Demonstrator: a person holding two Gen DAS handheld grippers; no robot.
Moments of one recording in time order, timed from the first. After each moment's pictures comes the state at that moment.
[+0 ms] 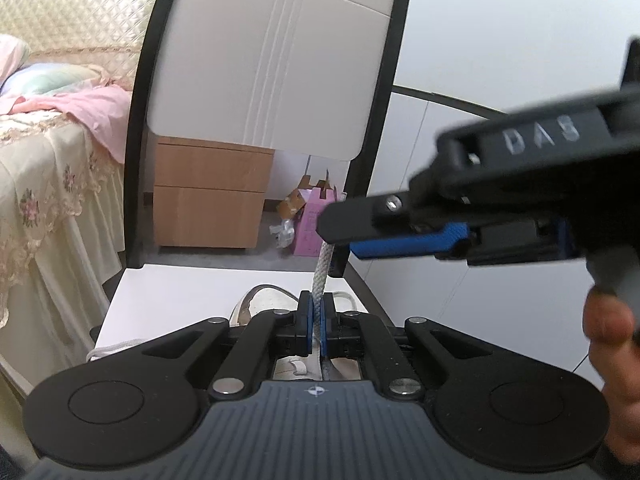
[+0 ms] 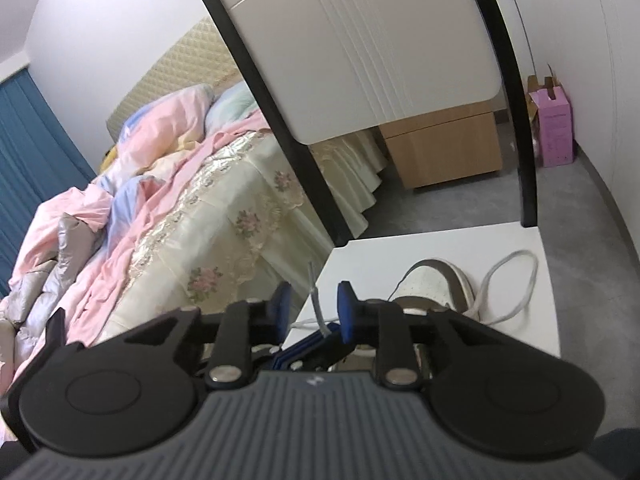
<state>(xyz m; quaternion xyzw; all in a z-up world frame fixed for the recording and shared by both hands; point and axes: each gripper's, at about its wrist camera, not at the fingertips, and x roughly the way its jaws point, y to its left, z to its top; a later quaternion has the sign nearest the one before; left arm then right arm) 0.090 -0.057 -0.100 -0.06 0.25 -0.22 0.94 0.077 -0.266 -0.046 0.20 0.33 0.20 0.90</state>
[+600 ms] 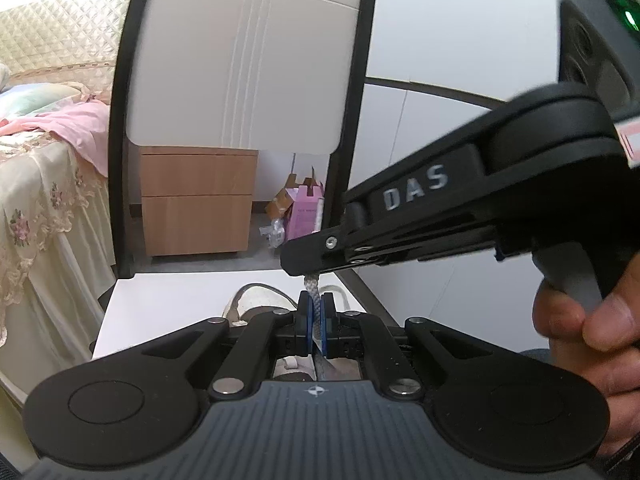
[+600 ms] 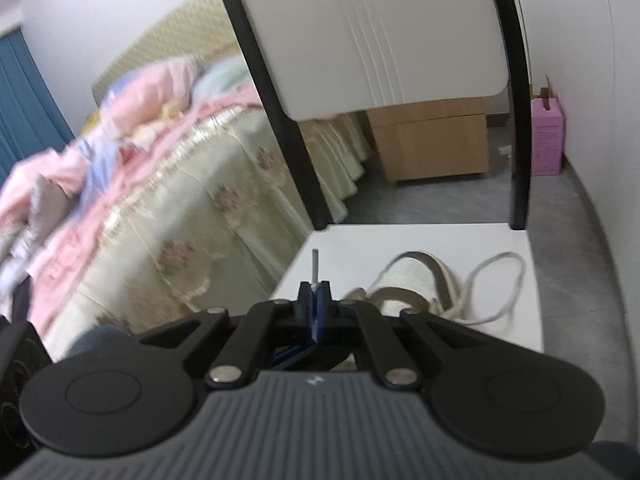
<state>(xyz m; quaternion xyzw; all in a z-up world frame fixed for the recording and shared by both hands) 0.065 -0.070 -0.098 -0.02 0.24 -0.25 0.94 0.094 -0.239 -0.054 0.12 0.36 0.18 0.91</state>
